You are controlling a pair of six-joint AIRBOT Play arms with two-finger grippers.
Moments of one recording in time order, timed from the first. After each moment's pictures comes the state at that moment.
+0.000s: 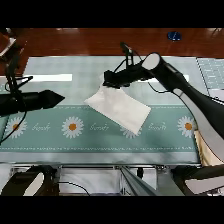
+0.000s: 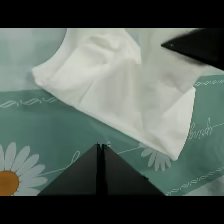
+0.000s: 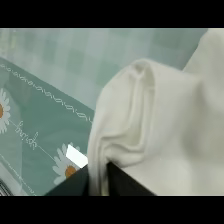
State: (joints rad) left arm 0.03 -0.74 0.77 0.87 -1.08 -1.37; right arm 0.47 -1.68 1.52 -0.74 0.92 1.51
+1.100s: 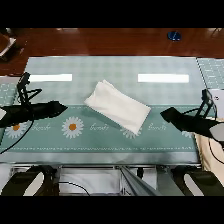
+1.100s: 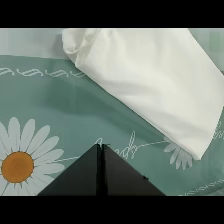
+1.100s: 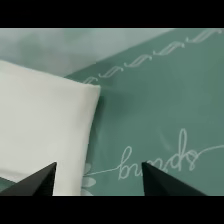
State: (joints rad) left arm 0.04 -0.75 0.62 0.87 -1.00 -1.37; right arm 0.02 -0.63 0.44 -1.15 0.84 1.91
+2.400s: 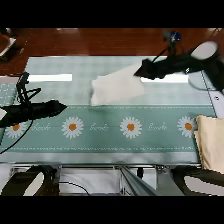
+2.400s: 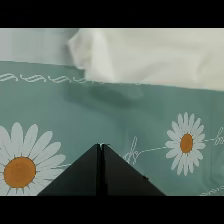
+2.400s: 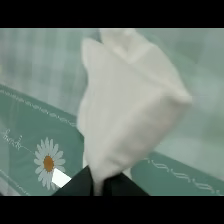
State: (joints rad) left arm 0.04 -0.75 0.62 0.87 -0.98 -1.37; right arm 0.14 -1.39 1.45 -0.83 1.17 1.48
